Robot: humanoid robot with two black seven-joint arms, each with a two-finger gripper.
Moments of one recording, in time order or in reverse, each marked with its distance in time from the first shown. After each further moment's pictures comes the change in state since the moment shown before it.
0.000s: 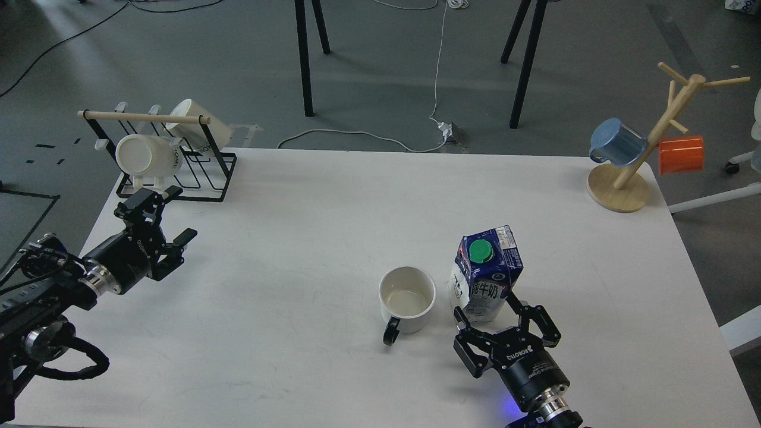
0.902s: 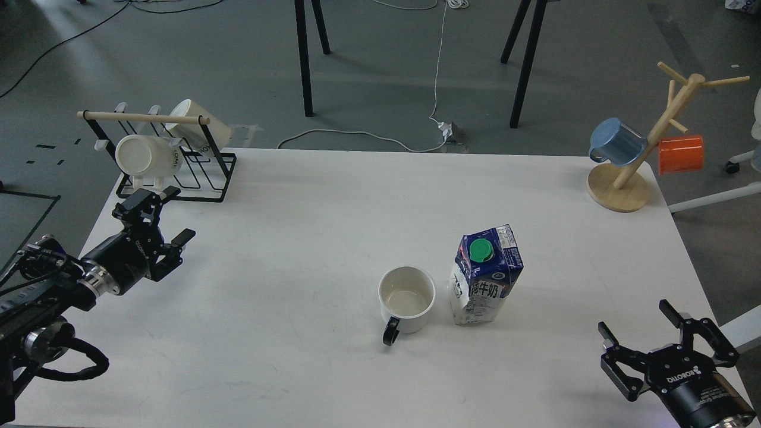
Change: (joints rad) left arm 0.004 -0.002 -0.008 0.011 -0.002 0.000 0.000; right arm -0.348 -0.469 0.382 0.266 0.013 0.000 0.002
